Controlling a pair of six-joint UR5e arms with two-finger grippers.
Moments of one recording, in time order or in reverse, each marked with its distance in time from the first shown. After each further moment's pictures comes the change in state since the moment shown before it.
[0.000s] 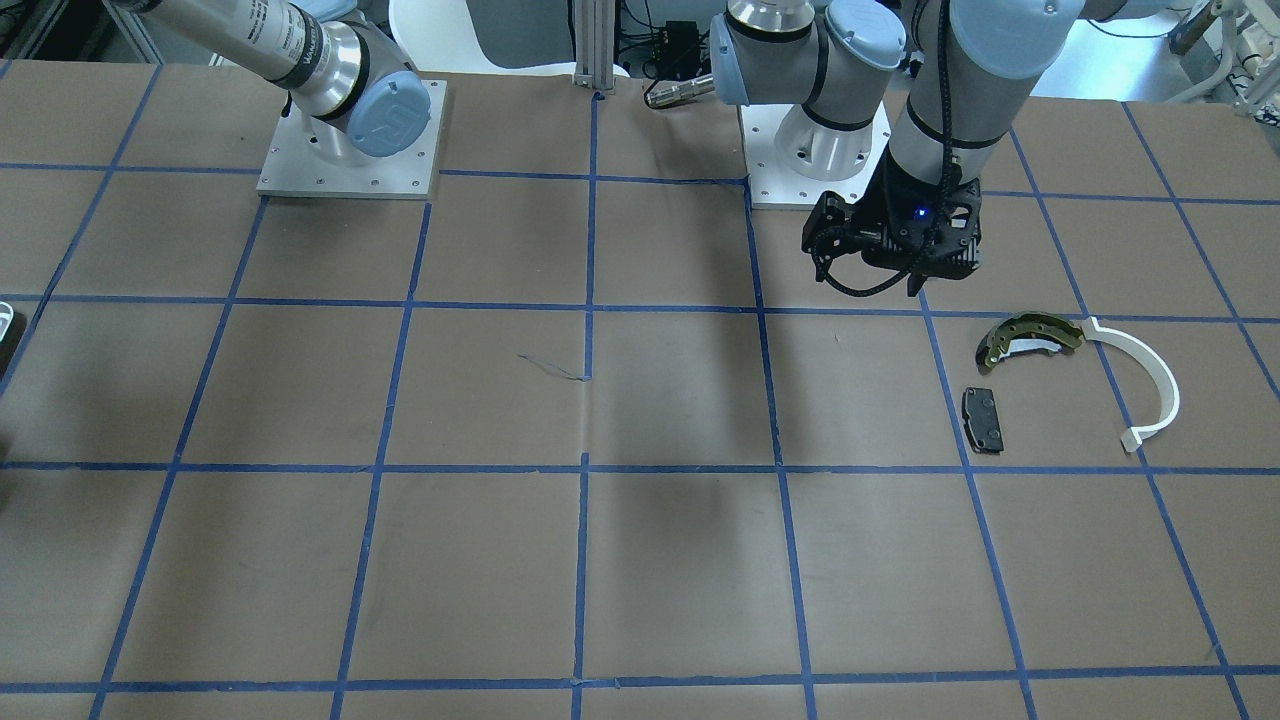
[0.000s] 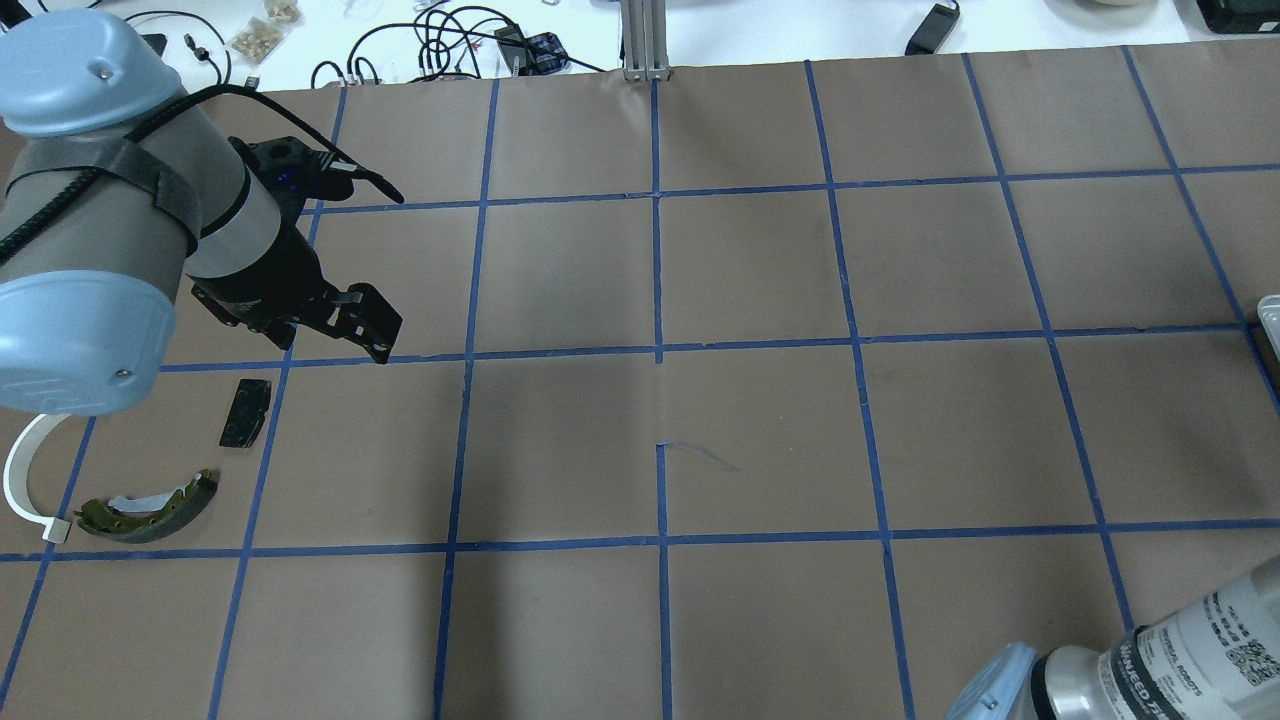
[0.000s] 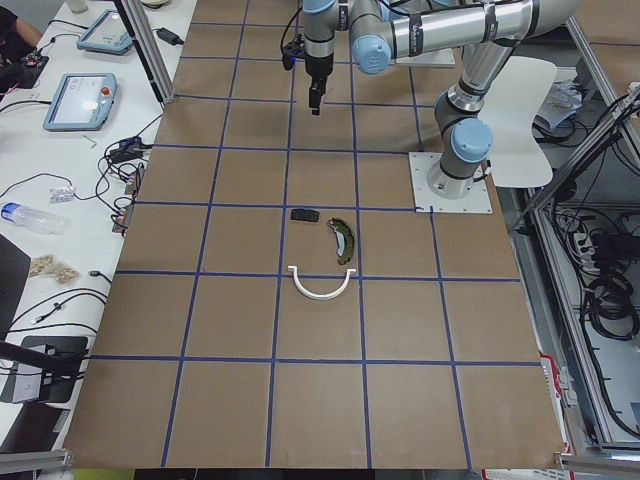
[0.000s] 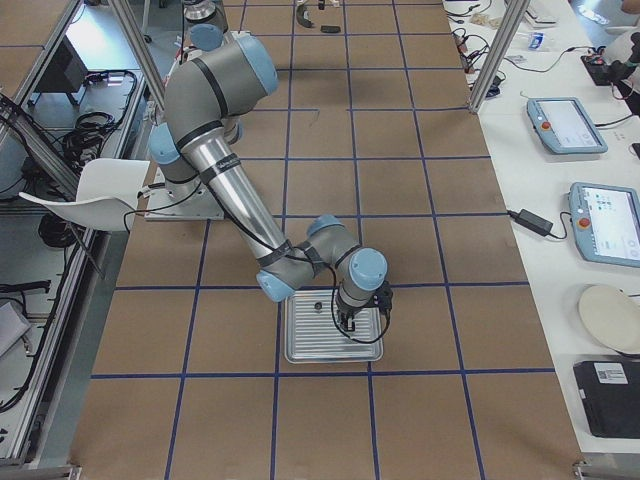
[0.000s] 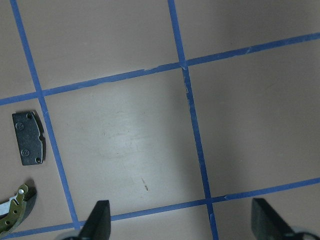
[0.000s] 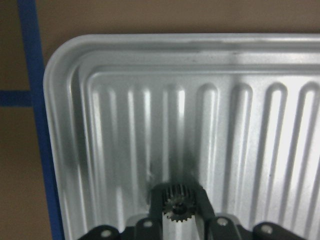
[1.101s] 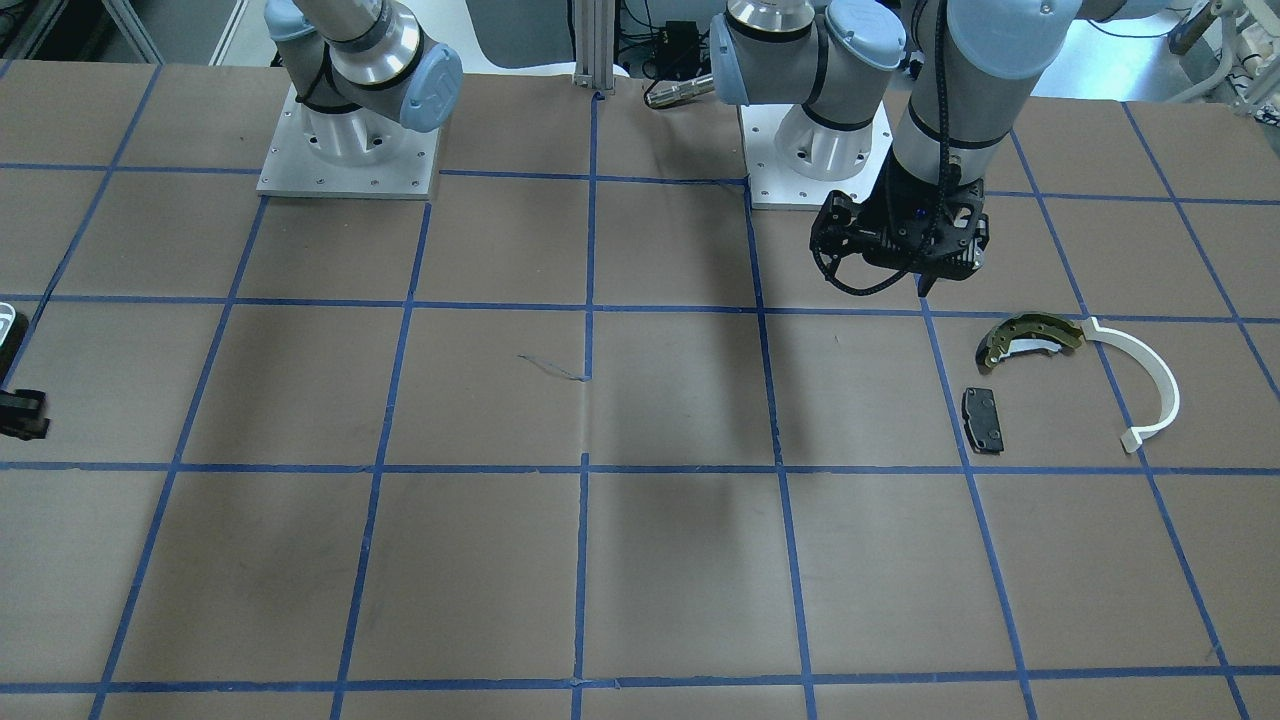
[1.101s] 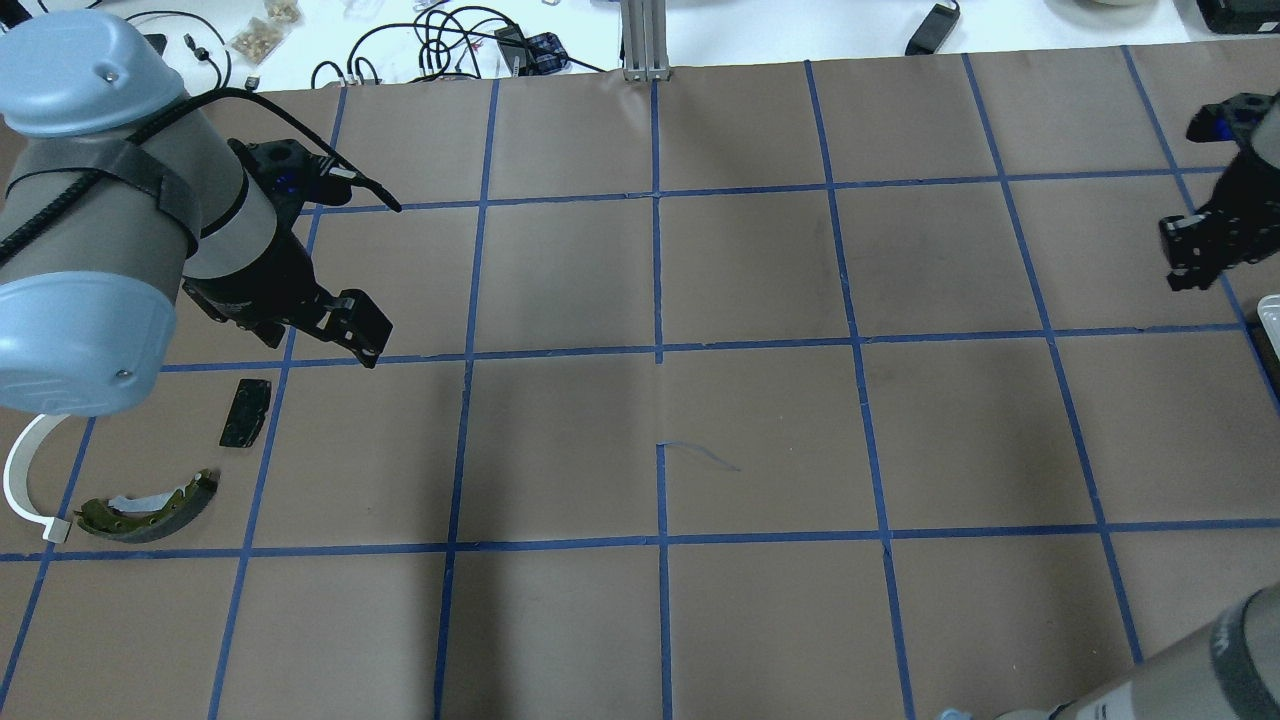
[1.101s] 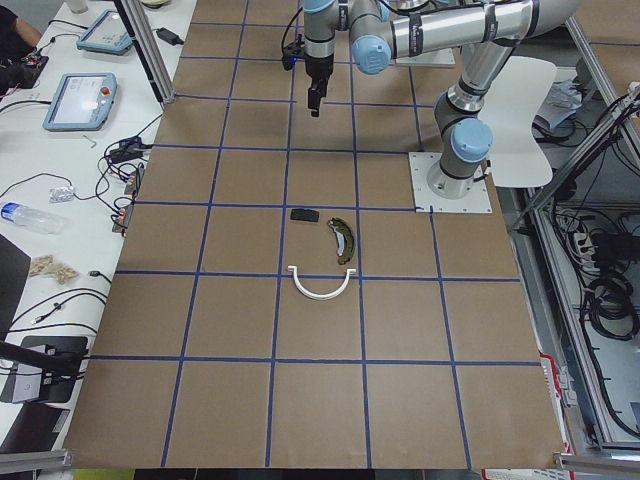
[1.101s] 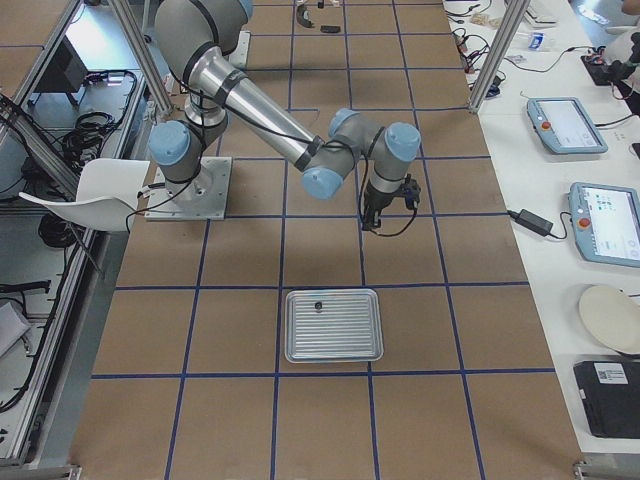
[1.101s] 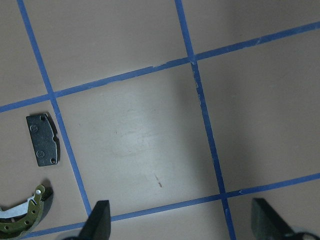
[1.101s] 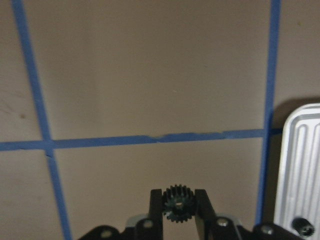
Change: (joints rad) left arm -0.002 0.000 0.000 0.002 0.037 0.042; right arm 0.437 -0.260 0.088 0.203 -0.027 0.495
